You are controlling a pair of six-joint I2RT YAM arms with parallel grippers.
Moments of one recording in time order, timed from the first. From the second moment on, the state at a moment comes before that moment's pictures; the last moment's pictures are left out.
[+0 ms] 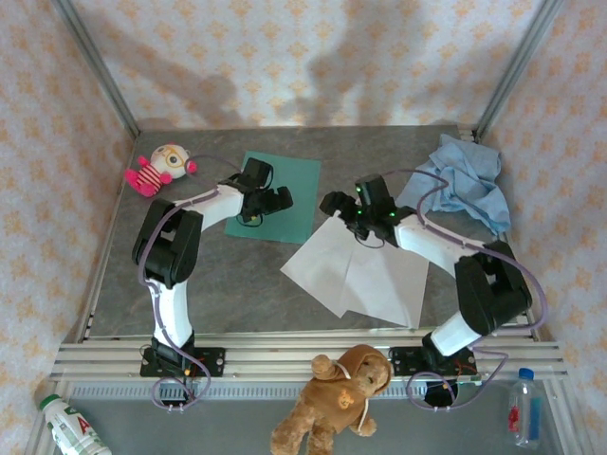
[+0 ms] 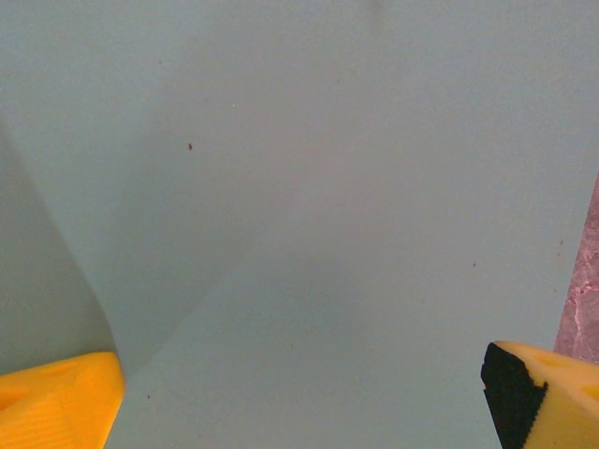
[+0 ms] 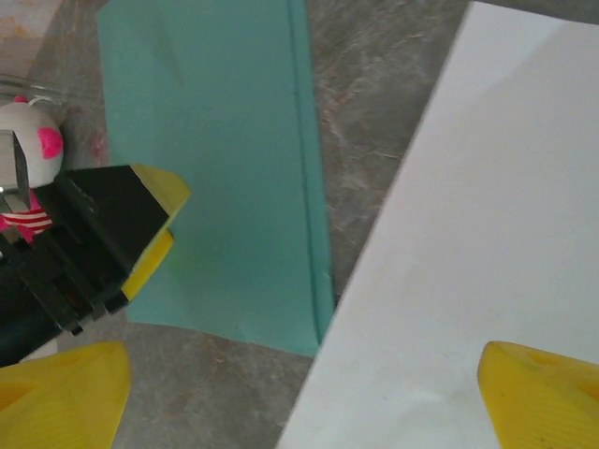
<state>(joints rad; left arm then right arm) -0.32 1.96 1.31 -0.39 0.06 -0.68 0.48 1.57 0.98 -0.18 -0.23 0.95</state>
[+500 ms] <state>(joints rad) -0.18 1.70 1.34 -0.59 -0.01 -0.68 0.52 2.01 1.41 -0.24 -0.33 0.95</state>
